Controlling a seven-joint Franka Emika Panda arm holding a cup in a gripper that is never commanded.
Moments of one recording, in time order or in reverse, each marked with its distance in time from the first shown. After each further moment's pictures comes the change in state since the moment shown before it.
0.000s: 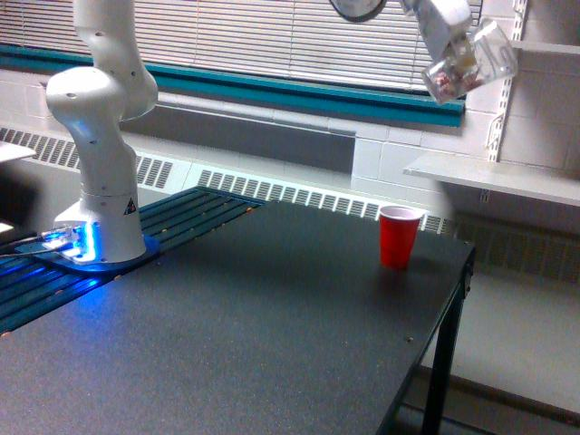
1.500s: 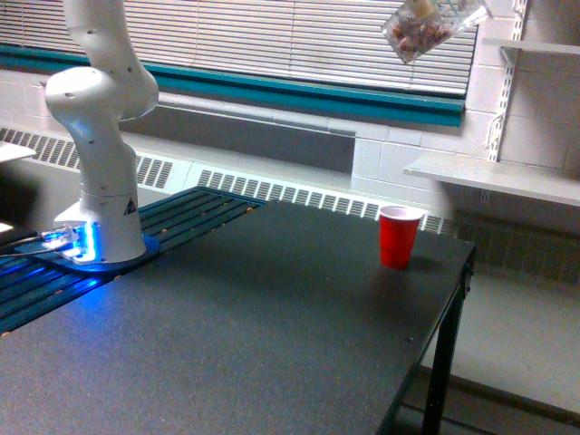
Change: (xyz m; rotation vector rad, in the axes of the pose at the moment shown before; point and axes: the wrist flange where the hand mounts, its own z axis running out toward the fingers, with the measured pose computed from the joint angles) arm 0.071 0.142 -0.068 -0.035 0.095 0.314
